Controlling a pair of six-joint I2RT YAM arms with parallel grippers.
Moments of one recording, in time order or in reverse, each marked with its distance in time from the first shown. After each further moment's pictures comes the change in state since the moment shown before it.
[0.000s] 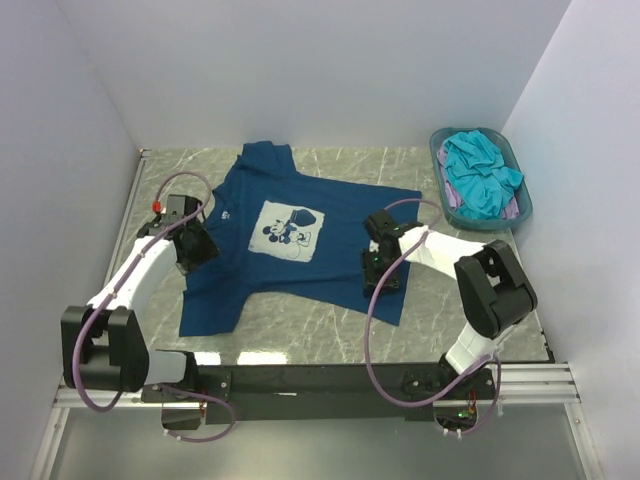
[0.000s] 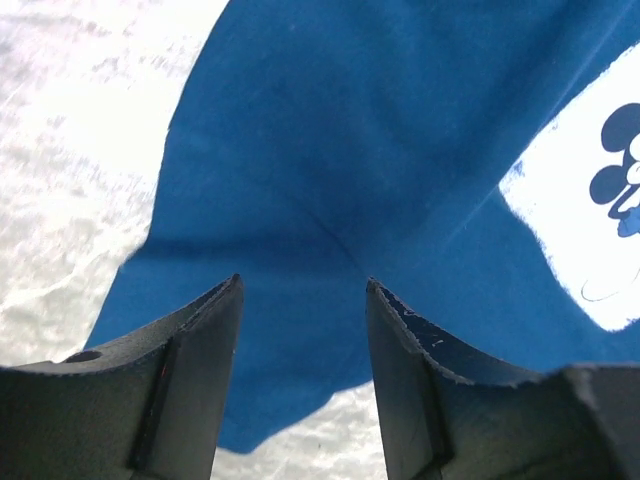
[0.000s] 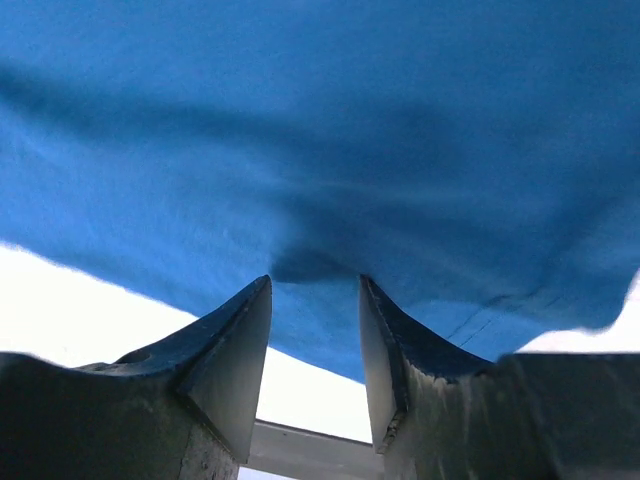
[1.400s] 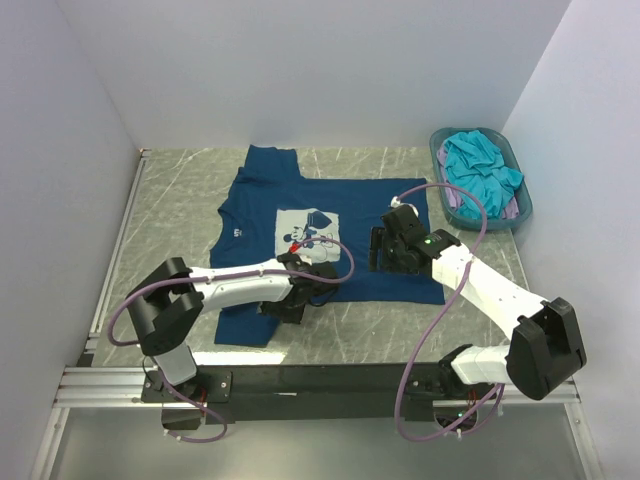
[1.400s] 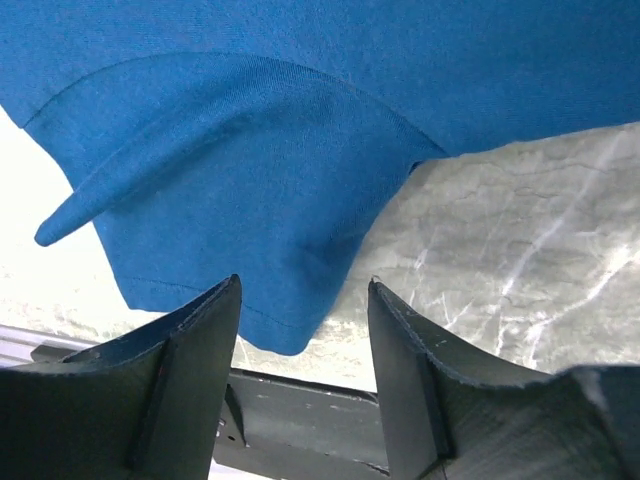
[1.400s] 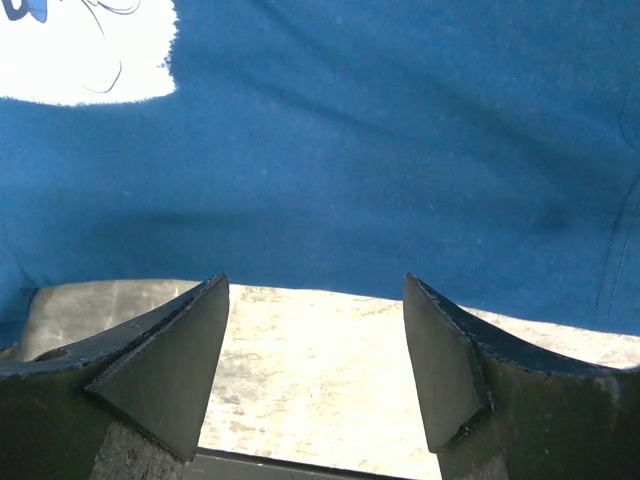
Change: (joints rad) left arm -0.987 0.381 0.197 -0.333 -0.257 -0.218; right arm 0.021 -0.387 -0.053 0.035 0.251 0.073
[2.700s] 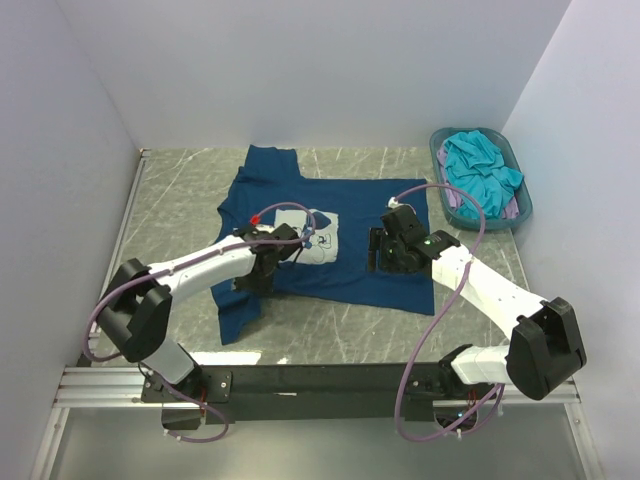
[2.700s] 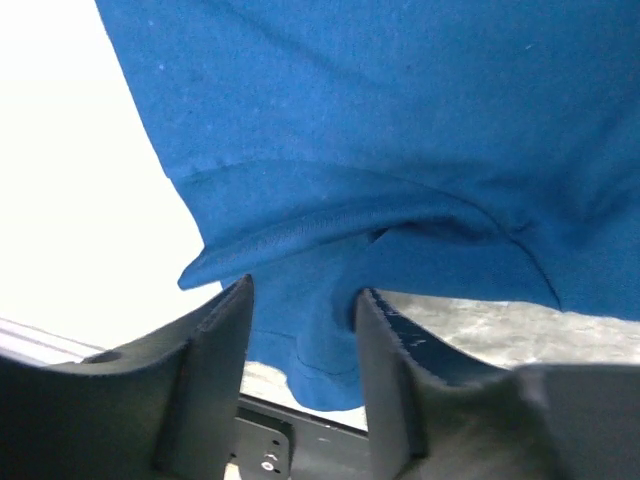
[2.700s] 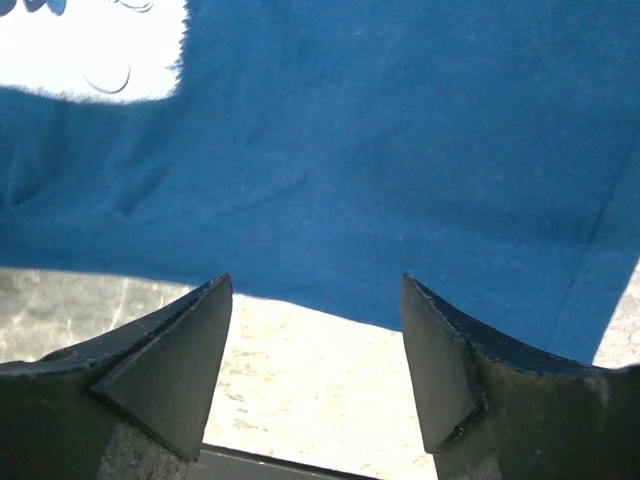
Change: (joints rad) left arm 0.291 -0.116 -0.036 0.016 -0.052 0.133; right arm 0.000 -0.002 -0.011 0.028 -0.030 -0.015
